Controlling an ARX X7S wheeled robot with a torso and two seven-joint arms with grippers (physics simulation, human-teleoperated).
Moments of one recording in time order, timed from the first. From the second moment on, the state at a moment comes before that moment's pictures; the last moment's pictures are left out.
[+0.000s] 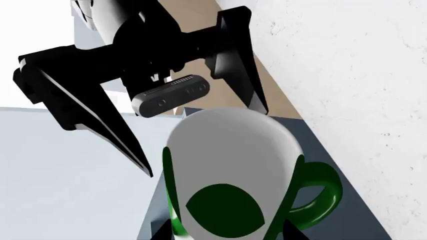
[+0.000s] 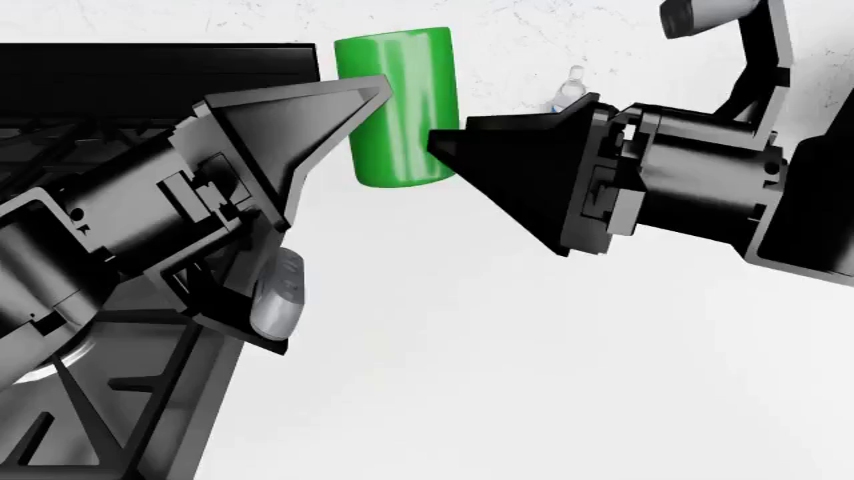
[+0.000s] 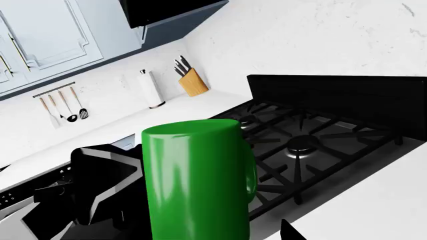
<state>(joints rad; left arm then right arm) -1.43 -1.00 1.22 0.33 1.11 0.02 -0.28 1.24 0.63 -0.27 -0.05 1.84 1.16 -0.05</state>
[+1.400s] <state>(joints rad) -1.40 -1.00 1.21 0.33 1.11 0.01 -0.28 1.26 0.54 -0.35 0.00 1.73 1.13 -0.14</state>
